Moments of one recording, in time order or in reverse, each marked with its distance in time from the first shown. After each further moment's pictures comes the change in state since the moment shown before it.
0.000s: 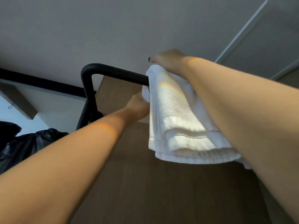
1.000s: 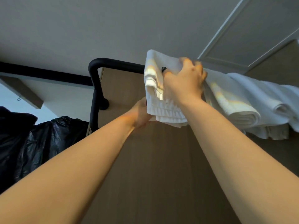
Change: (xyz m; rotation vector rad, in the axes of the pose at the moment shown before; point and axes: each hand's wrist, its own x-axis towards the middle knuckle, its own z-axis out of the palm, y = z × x) left_hand -0.094 0.023 0.004 -0.504 -0.250 -0.194; right_hand -0.118 0.012 0.031 0.209 0.504 0.256
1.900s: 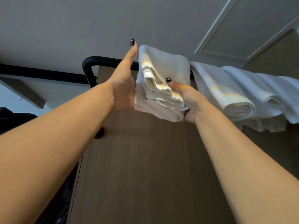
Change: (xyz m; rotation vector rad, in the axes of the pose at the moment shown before) left_hand -0.010 0.081 -0.008 -0.277 -0.204 -0.391; right_hand -0.002 0.072 -0.013 0.786 -0.694 0.479
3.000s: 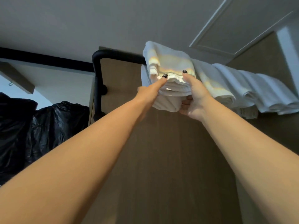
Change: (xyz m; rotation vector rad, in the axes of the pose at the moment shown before) left_hand -0.018 -0.048 0.038 0.230 0.456 0.158; right_hand -0.070 -0.025 0.028 0.098 0.292 0.141
